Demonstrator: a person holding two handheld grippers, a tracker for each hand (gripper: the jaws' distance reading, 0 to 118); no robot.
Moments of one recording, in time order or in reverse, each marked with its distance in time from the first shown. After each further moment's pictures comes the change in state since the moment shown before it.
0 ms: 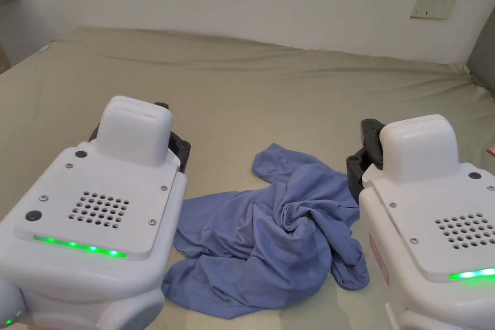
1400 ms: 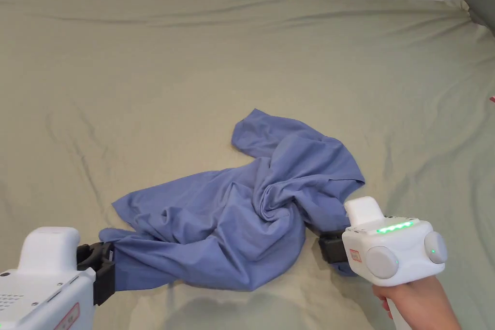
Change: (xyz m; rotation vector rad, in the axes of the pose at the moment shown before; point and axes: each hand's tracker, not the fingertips) left arm -0.032 -0.180 -0.078 -0.636 -0.172 0.236; right arm 0.027 -0.273 -0.209 -0.875 0.192 -0.092
